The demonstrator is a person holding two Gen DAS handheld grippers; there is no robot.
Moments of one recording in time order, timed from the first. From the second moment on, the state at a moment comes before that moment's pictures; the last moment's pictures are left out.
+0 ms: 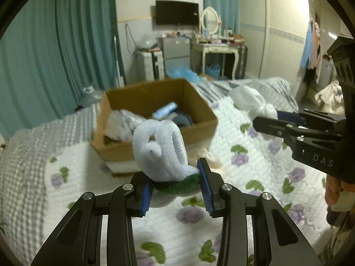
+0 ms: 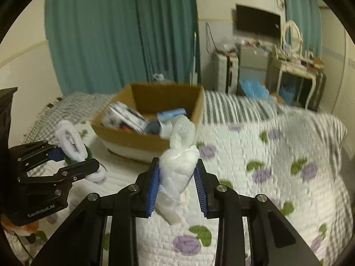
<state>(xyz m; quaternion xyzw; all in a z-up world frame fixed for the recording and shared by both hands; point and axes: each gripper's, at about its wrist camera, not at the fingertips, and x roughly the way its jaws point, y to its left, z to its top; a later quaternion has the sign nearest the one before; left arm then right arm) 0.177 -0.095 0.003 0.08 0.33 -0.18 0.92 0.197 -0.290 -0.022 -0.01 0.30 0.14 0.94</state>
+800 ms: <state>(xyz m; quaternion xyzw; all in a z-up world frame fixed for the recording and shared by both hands) 0.349 -0.101 0.022 0.12 0.33 -0.13 0.93 0.381 -0.247 -0.019 -0.01 0.31 0.18 0.93</state>
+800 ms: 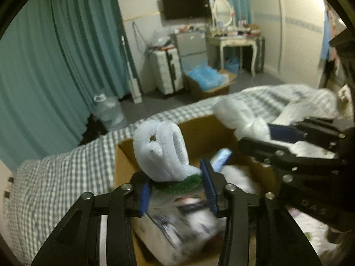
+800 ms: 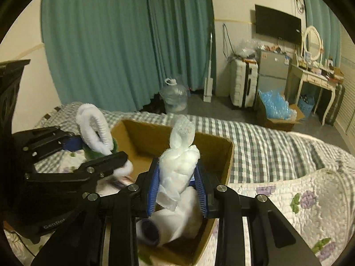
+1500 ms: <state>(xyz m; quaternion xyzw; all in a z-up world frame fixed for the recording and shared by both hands) 0.277 -0.061 0.058 0.12 0.26 -0.07 0.96 0.305 -0.283 0.050 0.01 0.26 0.12 0.96</state>
